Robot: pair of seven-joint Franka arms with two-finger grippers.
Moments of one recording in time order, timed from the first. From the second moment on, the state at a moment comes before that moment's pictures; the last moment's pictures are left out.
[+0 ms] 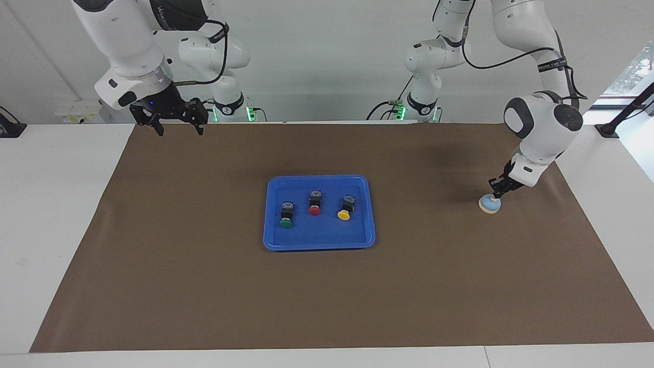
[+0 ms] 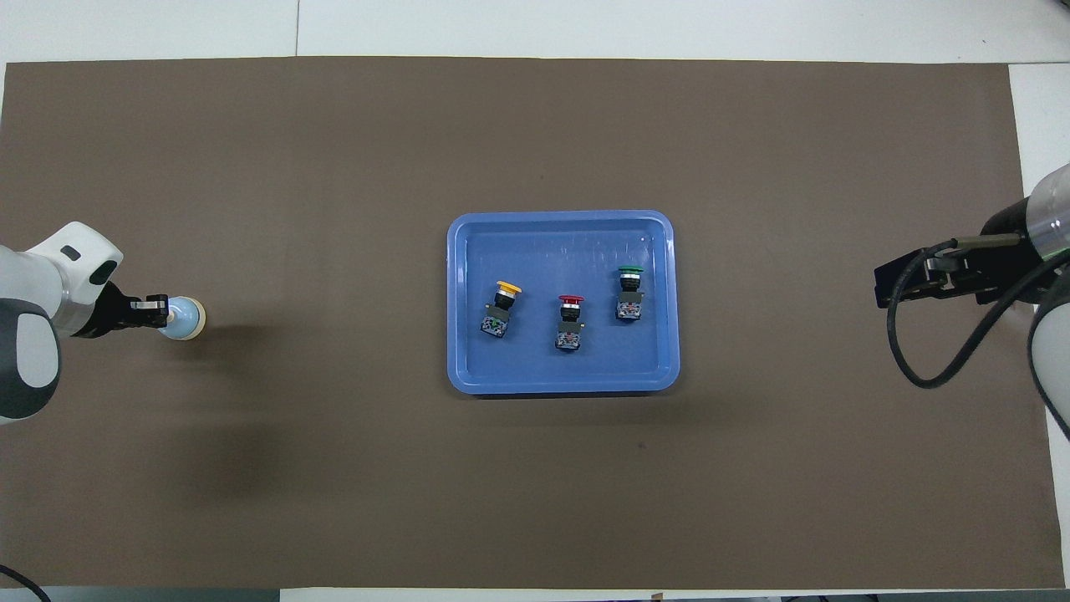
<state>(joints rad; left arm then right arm) 0.16 0.09 -0.03 -2.21 0.00 2.29 0.06 -0.05 -0.03 0.12 -1.62 0.00 1.46 0.06</state>
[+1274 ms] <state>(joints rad) 0.09 -0.03 -0.05 -1.85 0.00 1.72 0.05 -0.05 -0.03 0.12 -1.62 0.00 1.46 0.06</state>
